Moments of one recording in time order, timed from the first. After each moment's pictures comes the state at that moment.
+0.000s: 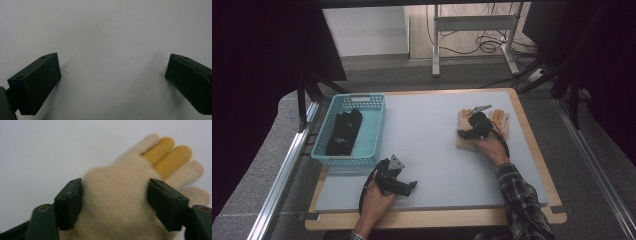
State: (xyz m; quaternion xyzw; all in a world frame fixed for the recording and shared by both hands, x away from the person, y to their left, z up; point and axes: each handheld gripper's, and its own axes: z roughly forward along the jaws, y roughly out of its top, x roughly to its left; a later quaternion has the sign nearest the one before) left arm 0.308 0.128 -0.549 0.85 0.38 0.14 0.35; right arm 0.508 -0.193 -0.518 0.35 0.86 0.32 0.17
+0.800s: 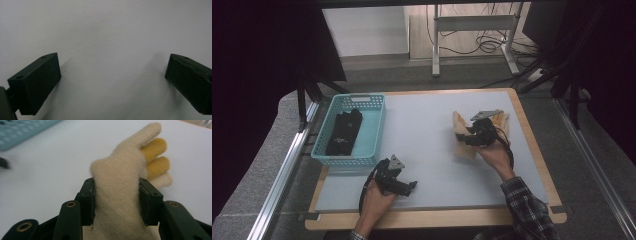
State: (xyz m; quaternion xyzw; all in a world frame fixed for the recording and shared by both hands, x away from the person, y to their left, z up) left arm 0.308 0.128 -0.549 0.85 0.38 0.13 0.35; right arm 0.434 -0.189 -0.469 0.33 0.84 0.40 0.13
